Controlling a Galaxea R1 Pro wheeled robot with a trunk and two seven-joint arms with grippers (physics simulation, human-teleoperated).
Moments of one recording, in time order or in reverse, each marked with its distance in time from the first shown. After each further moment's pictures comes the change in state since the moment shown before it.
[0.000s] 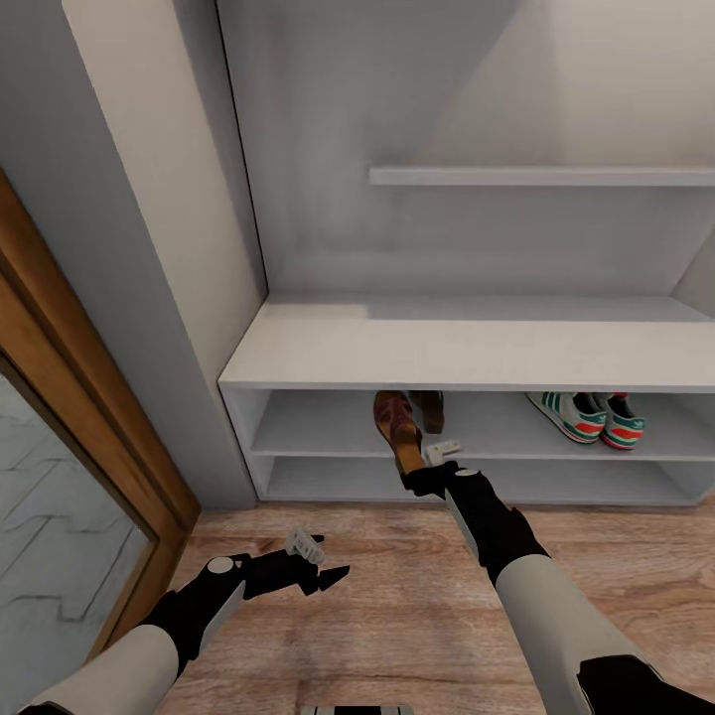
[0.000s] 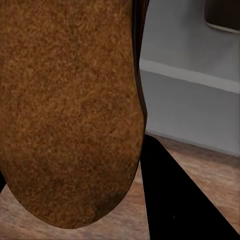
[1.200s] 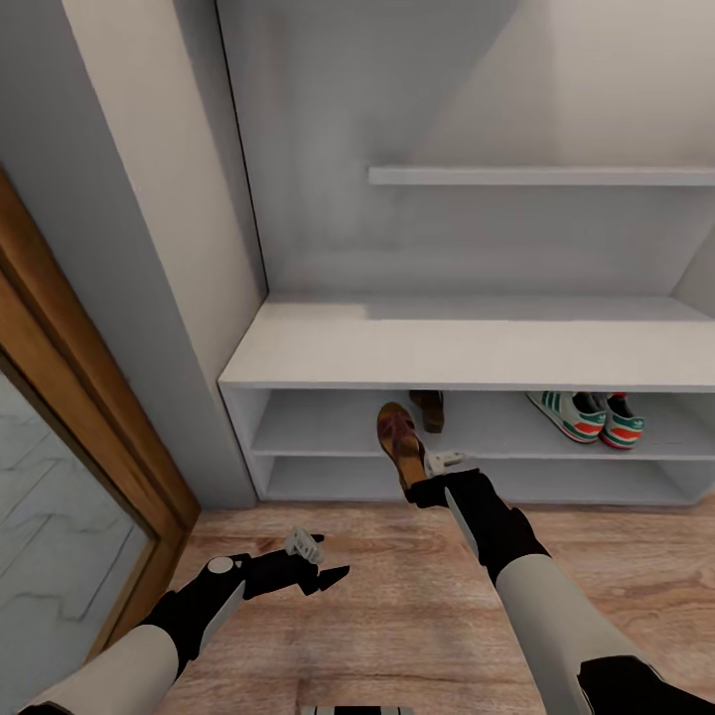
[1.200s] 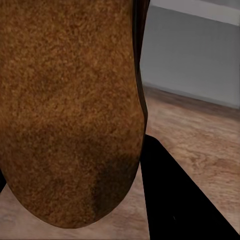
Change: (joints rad) left arm 0.000 0.000 0.000 0.000 0.000 0.000 0.000; right arm 0.000 0.000 0.002 -0.015 0.001 0.198 0.003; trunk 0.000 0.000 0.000
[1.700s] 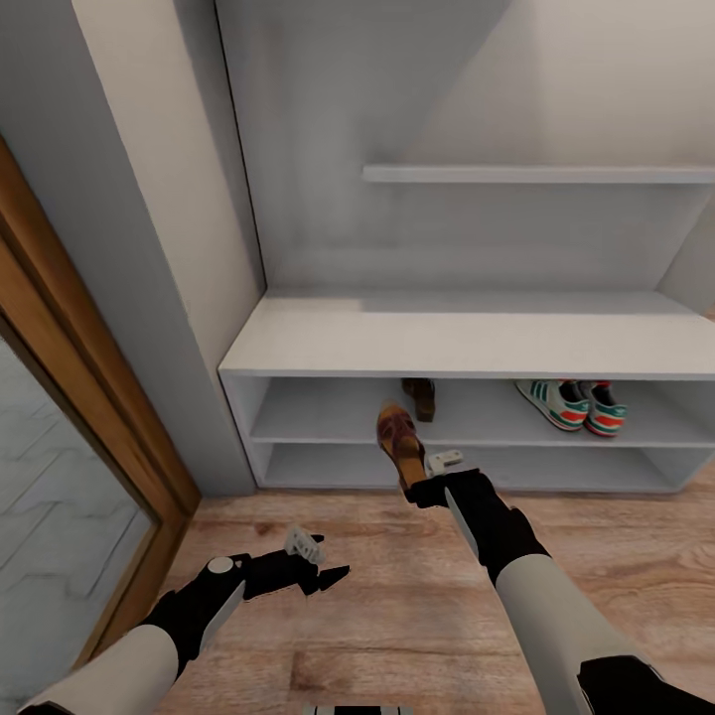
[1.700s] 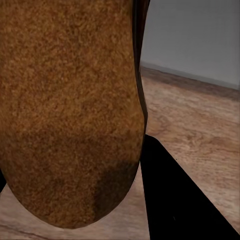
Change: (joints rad) left arm 0.000 0.000 0.000 0.000 0.001 0.000 0.000; right arm 0.000 0.000 0.000 0.000 0.000 0.001 0.000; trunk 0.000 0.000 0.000
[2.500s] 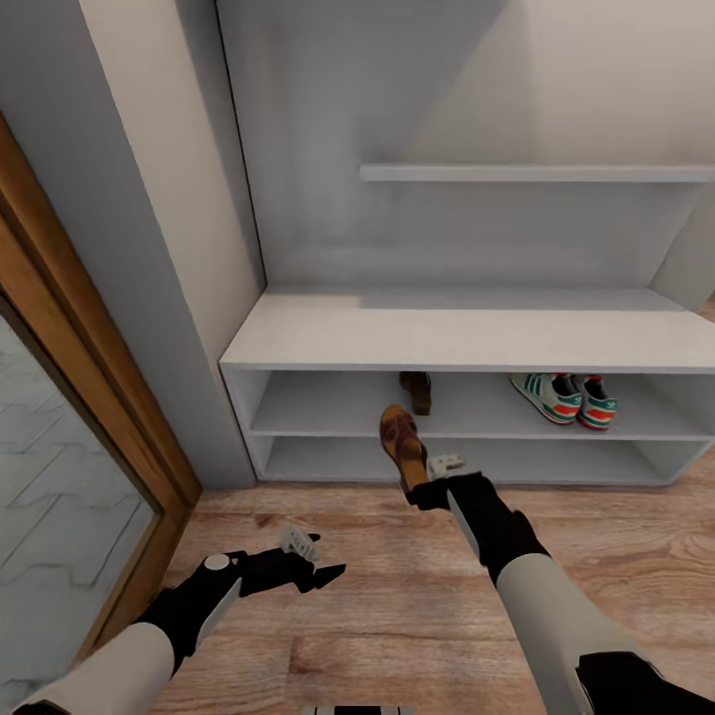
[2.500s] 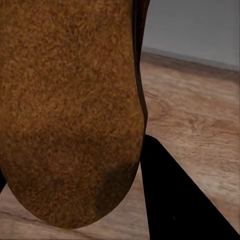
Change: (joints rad) left arm -0.004 0.015 -0.002 -0.009 0.002 0.023 0.000; right arm -0.007 0.001 -0.036 0.046 0.002 -0.035 0.003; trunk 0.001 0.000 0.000
